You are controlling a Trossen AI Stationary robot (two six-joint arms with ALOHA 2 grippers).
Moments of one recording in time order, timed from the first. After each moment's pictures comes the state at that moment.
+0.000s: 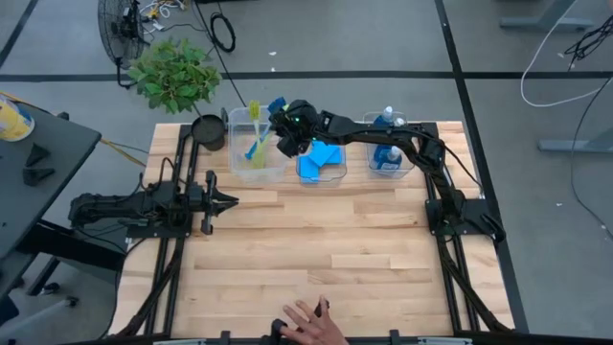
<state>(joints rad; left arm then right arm) 0.00 0.01 0.01 0.05 -0.06 0.01 -0.39 2.15 1.80 -0.18 0.03 -1.59</state>
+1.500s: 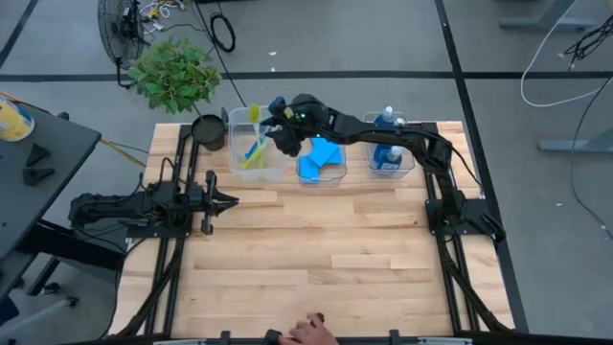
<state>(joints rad) 0.00 0.01 0.01 0.05 -0.06 0.01 -0.36 2.09 1.80 -0.08 -0.11 -1.32</state>
